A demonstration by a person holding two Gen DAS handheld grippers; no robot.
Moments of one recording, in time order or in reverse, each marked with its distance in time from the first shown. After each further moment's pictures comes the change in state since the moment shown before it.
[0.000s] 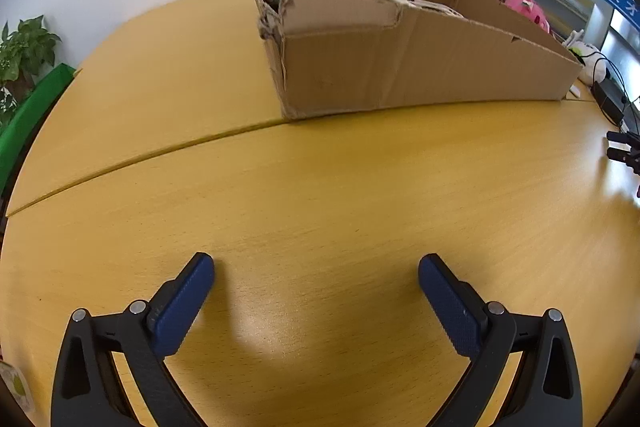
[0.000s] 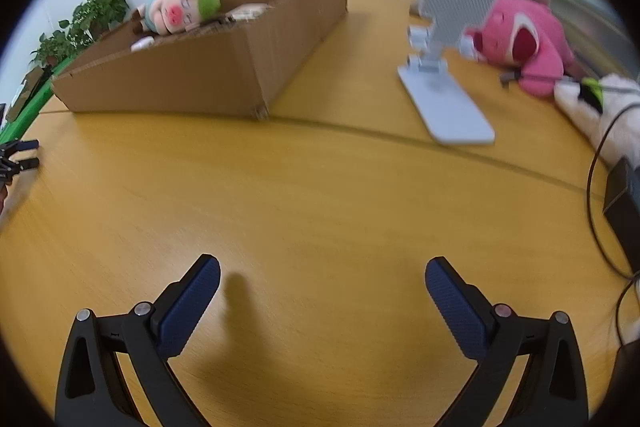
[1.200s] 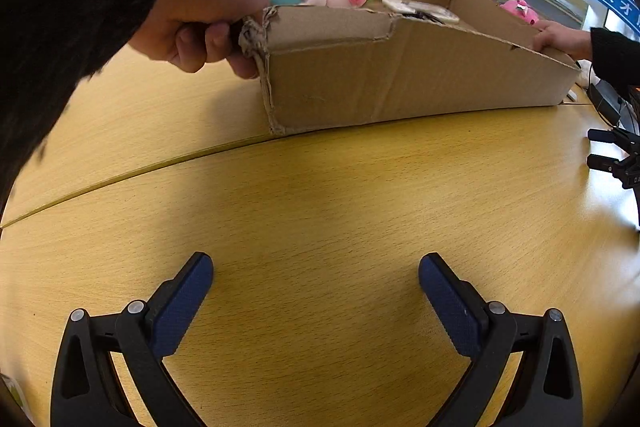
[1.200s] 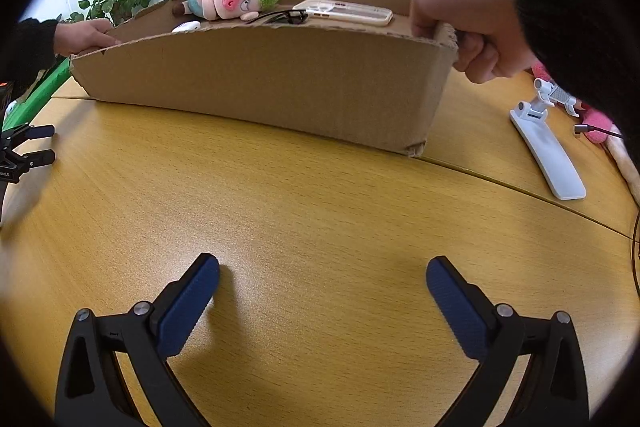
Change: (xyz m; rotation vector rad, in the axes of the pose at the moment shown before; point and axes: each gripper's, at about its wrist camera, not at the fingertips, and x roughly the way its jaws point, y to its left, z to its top) left arm 0.004 -0.002 0.007 0.007 -0.029 -0.008; right arm 0.023 0.086 0.027 -0.064 -0.014 0.052
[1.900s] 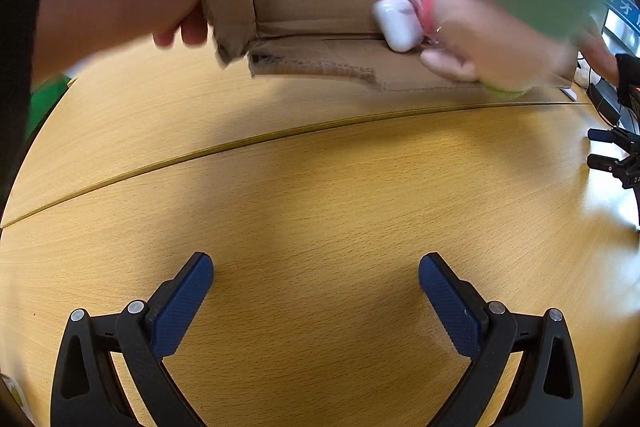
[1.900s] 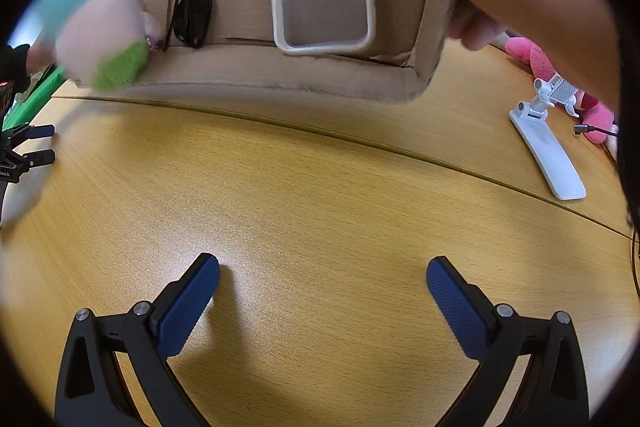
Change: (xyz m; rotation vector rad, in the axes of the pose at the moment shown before) left arm 0.002 0.000 0.000 -0.003 0.001 0.004; right arm -0.002 -0.001 -0.001 0.001 0.001 -0.002
